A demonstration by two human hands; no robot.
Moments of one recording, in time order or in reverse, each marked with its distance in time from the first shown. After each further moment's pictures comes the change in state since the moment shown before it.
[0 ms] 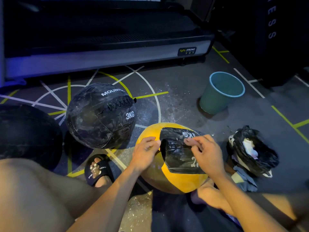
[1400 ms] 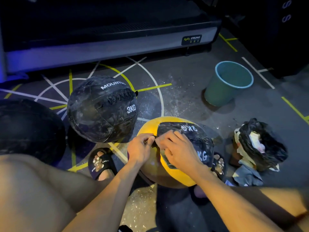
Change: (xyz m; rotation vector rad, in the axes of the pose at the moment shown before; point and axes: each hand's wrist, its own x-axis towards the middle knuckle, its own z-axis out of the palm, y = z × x) left_hand 0.001 -0.005 -0.010 0.265 0.211 0.044; right_hand 0.001 -0.036 0.064 -0.298 -0.179 -0.603
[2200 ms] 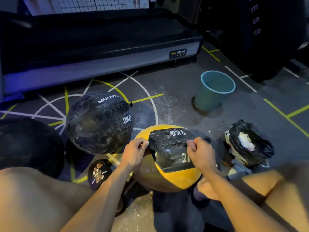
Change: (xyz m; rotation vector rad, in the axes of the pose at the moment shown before) left_hand 0.005 0.008 -0.030 0.021 -0.165 0.101; right_hand -0.041 0.032 -0.042 0.197 0.001 0.916
